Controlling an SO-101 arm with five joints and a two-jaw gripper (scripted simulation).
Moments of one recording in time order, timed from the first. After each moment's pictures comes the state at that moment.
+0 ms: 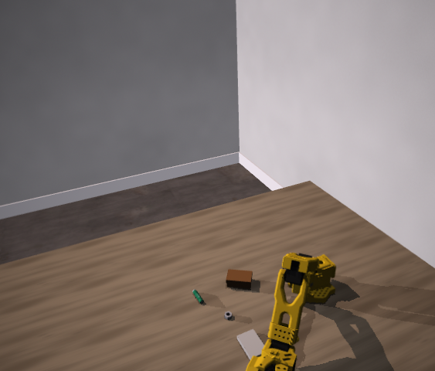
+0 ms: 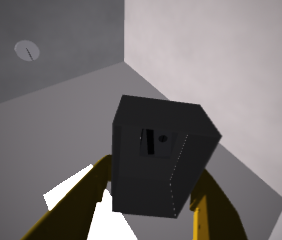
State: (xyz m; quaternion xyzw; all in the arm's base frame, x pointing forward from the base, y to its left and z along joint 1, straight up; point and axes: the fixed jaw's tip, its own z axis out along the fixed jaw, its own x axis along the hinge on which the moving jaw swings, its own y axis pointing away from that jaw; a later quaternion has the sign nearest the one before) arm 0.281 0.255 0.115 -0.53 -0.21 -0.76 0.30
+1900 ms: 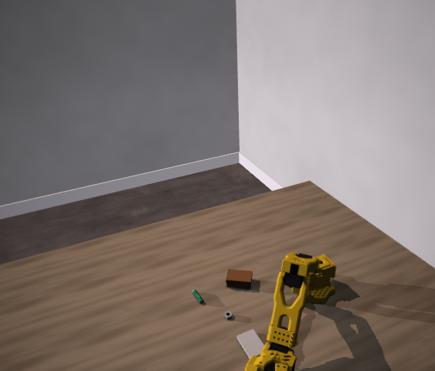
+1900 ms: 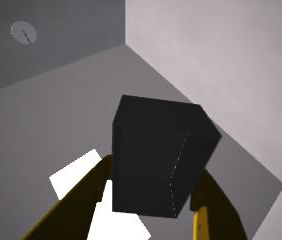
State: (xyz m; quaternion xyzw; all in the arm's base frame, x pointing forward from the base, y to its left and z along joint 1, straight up) arm 0.282 0.256 0.129 -0.50 -0.20 -0.79 0.32
